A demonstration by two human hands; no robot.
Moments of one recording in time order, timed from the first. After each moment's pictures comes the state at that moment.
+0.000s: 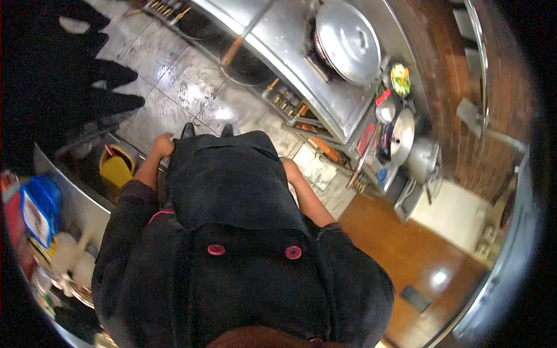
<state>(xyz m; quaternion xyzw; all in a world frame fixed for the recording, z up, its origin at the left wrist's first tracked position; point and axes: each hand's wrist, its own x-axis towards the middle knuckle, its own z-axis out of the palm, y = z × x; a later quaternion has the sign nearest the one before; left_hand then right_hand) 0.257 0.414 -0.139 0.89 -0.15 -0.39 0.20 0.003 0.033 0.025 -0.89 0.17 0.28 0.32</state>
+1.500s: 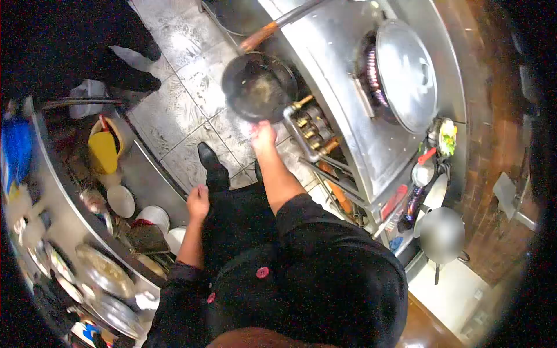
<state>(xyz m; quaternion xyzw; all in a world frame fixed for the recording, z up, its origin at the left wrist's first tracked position) -0.004 0.295 -0.188 0.89 0.18 -0.16 0.39 0.179 0.046 -0.232 -0.24 0.52 -0.06 0.82</state>
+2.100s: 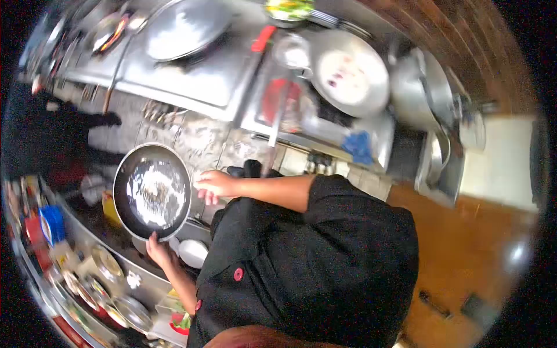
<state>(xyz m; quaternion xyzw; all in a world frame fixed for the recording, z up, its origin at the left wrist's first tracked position) -0.198 0.154 0.123 0.66 0.30 -0.01 0.69 -0.183 -0.141 0.093 -0.49 0.10 0.28 0.82</state>
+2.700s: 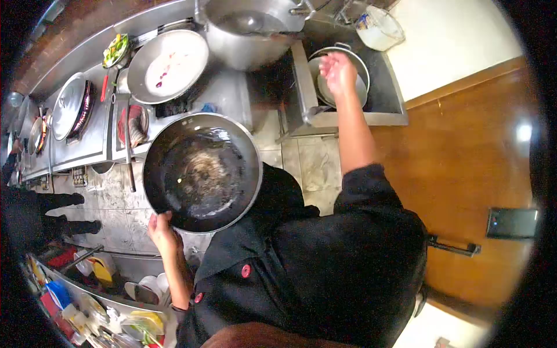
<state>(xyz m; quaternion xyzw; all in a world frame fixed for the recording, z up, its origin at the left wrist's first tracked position) -0.476 -0.184 0.207 0.67 0.04 -0.26 0.69 -0.708 -0.678 0.219 -0.39 0.37 -0.49 0.69</state>
